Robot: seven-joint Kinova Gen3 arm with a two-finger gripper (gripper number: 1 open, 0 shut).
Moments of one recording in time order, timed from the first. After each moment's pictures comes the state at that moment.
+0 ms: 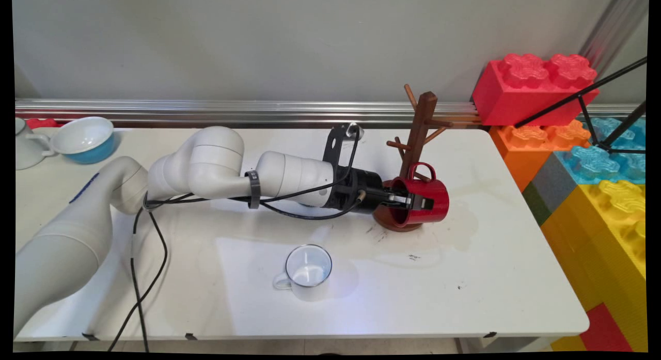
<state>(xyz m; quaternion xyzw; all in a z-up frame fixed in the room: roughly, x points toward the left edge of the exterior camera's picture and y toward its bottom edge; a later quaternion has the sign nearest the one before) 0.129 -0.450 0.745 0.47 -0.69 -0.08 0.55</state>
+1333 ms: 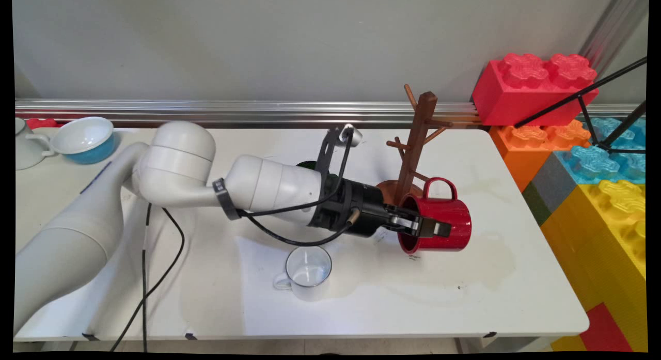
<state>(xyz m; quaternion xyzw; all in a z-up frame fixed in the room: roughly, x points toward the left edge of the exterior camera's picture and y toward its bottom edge) 0.122 -0.382 0.801 0.43 -0.70 -0.12 0.55</state>
